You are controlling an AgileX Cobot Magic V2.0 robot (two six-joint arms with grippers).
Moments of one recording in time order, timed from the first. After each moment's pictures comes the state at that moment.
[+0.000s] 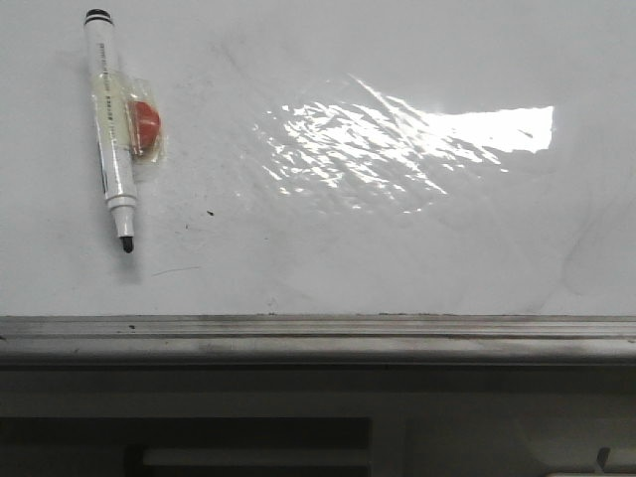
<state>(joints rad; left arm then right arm) 0.00 0.00 0.00 -0.04 0.33 -0.04 0.13 -0.01 0.01 -0.22 0.34 0.13</state>
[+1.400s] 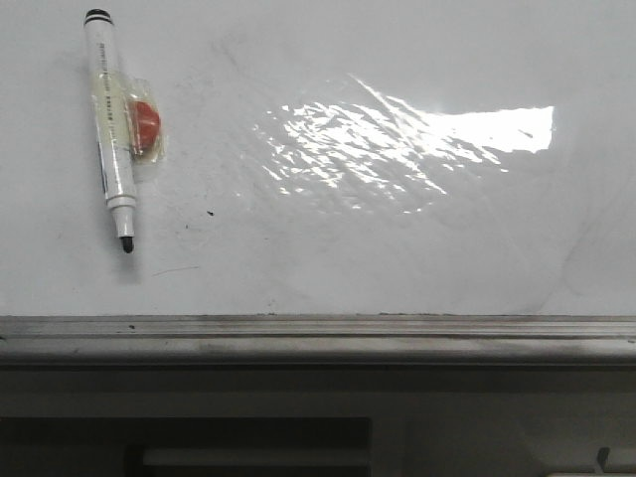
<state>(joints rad) 0.00 0.00 0.00 -0.21 0.13 -0.04 0.13 -0.01 0.01 -0.14 -0.16 0.30</state>
